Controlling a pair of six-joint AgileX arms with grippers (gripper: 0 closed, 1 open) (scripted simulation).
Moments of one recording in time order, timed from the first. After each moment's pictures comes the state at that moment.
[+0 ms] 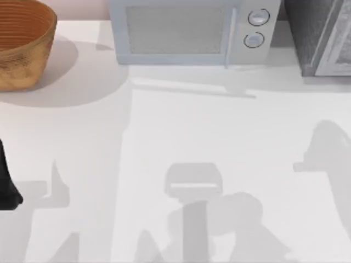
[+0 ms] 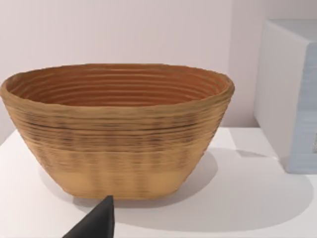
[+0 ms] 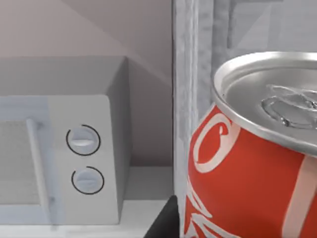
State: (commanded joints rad) left arm 0.00 0.00 0.00 0.00 0.00 0.00; right arm 0.27 0.64 0.19 0.45 0.26 0.02
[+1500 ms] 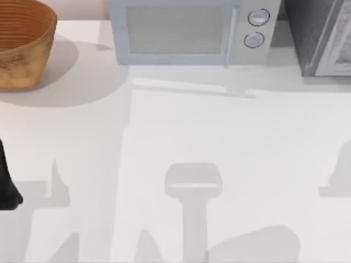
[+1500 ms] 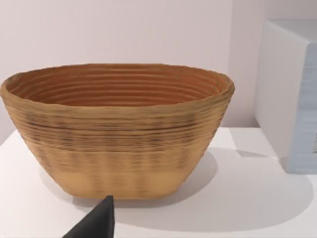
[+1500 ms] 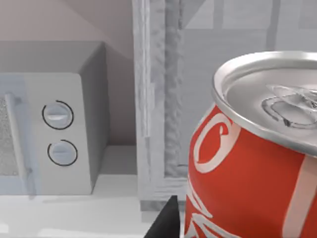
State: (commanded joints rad) left arm 0.00 0.00 0.00 0.00 0.00 0.00; right arm 0.02 0.14 0.18 -0.04 0.02 0.00
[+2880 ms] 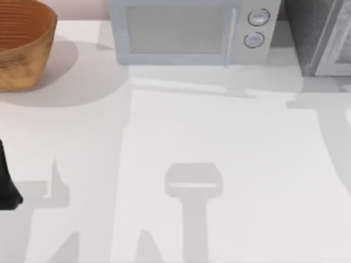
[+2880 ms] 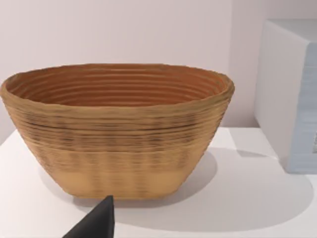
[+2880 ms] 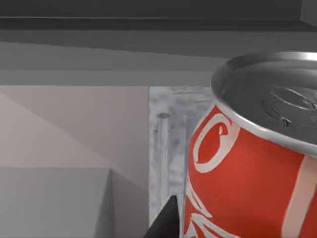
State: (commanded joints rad) left arm 0.00 0.00 0.00 0.00 0.00 0.00; right arm 0.13 0.95 1.25 -0.30 0.14 0.01
